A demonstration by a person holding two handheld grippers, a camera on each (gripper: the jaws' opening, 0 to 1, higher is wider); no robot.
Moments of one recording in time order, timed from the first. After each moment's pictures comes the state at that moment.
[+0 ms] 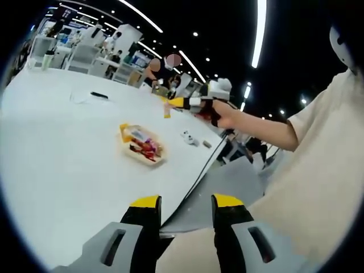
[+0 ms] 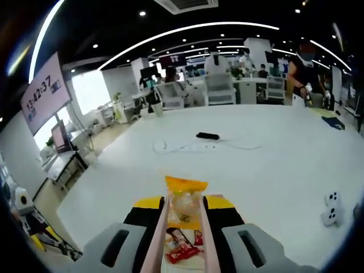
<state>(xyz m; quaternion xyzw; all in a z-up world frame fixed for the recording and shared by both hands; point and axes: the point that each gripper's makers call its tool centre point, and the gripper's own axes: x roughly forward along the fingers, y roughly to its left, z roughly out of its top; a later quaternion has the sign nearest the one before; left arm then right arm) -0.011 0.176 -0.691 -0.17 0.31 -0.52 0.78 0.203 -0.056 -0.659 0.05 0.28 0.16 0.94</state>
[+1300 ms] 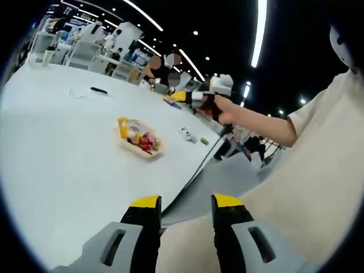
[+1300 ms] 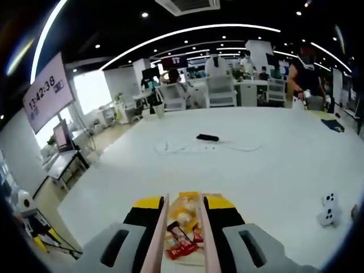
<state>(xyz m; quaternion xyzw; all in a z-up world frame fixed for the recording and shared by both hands) -0.030 0.179 -0.700 -0.17 0.32 -0.52 0.77 0.191 -0.061 -0.653 0.05 0.28 0.17 0.94</state>
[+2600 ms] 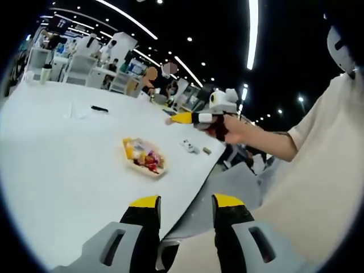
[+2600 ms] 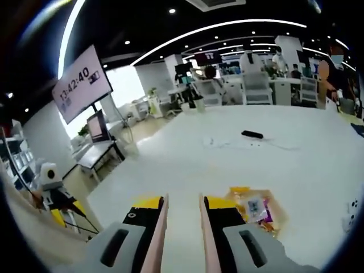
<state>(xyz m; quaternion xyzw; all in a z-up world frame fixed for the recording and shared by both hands) 0.005 0.199 -0.659 -0.16 0.28 -0.52 0.79 0.150 0.039 -0.633 0.07 0.27 0.32 0.91</state>
